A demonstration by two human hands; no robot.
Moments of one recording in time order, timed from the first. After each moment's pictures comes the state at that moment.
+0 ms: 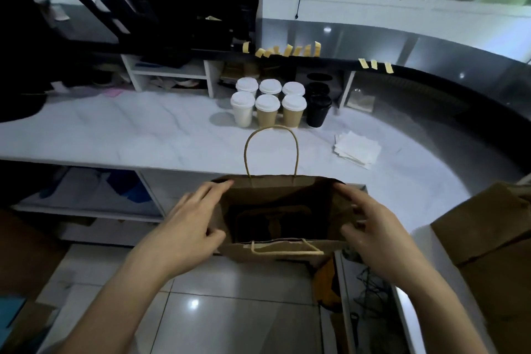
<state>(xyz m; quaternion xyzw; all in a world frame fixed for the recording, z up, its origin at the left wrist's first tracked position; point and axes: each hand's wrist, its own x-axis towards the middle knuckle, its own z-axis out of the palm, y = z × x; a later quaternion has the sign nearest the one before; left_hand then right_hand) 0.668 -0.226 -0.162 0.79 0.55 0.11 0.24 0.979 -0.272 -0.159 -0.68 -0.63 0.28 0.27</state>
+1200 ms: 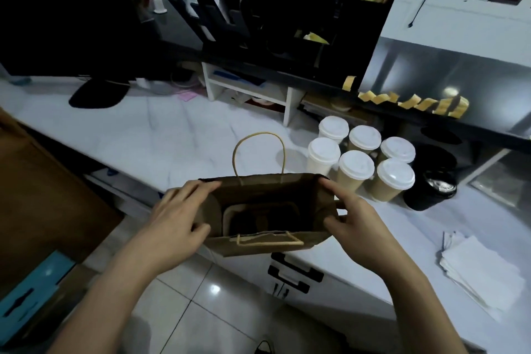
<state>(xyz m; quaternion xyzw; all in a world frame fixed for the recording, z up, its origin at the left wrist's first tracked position) 0.564 -0.024 -0.180 0.66 0.71 0.15 0.19 0.871 0.056 -0.179 -0.54 -0.71 0.39 0.21</state>
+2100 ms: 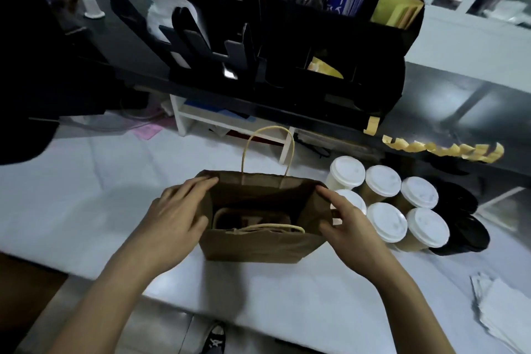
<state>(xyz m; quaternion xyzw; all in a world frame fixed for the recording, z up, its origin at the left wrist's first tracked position) 0.438 0.195 -0.199 0.71 0.65 0.16 0.23 0.751 0.211 -0.197 -0.64 -0.64 0.36 0.22</state>
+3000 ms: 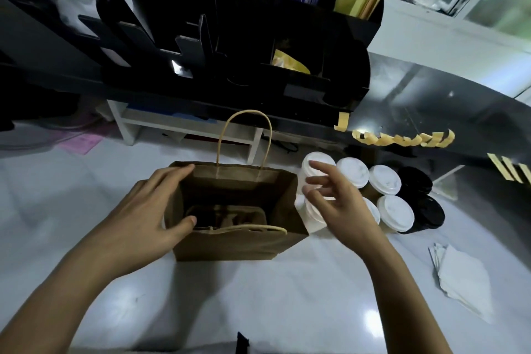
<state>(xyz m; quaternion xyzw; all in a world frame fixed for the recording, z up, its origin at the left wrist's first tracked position) 0.417 0.266 -0.204 0.76 0.55 0.19 0.29 0.753 0.252 -0.190 -0.68 -0.59 0.31 0.31</state>
